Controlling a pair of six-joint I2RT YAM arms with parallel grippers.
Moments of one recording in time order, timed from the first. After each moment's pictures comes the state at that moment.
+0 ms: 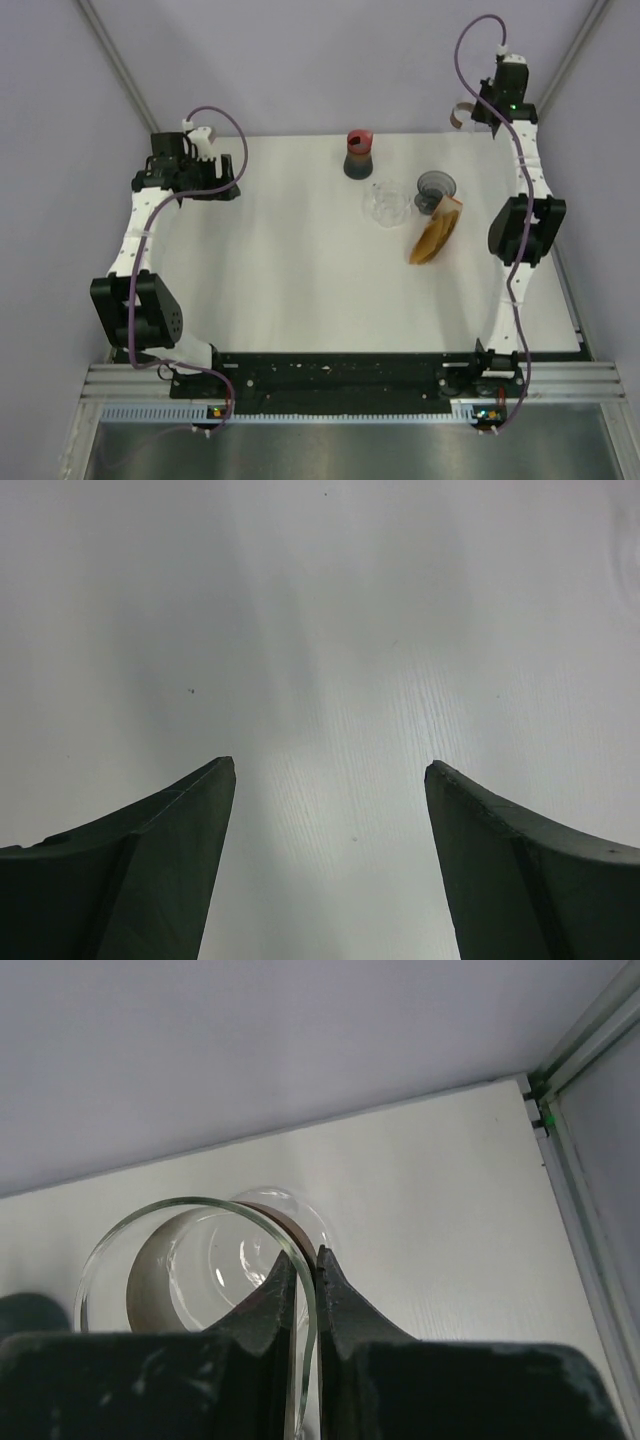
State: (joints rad) left arm 0.09 1.55 1.43 -0.66 0.35 0.07; right arm -0.07 2.35 2.40 -0.57 0.09 0.17
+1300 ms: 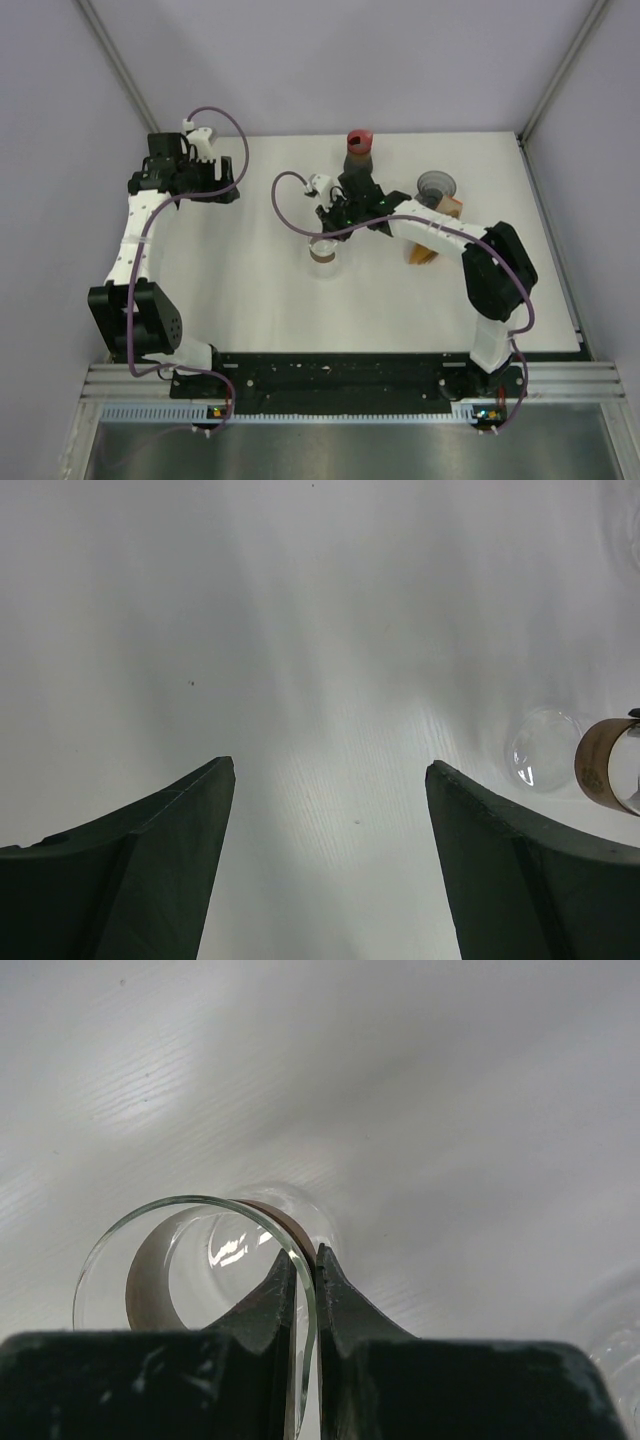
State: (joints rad) left arm 0.08 1.51 1.44 -0.71 0.37 0.12; right arm 0.70 1.84 1.40 -0.33 -0.36 -0.25
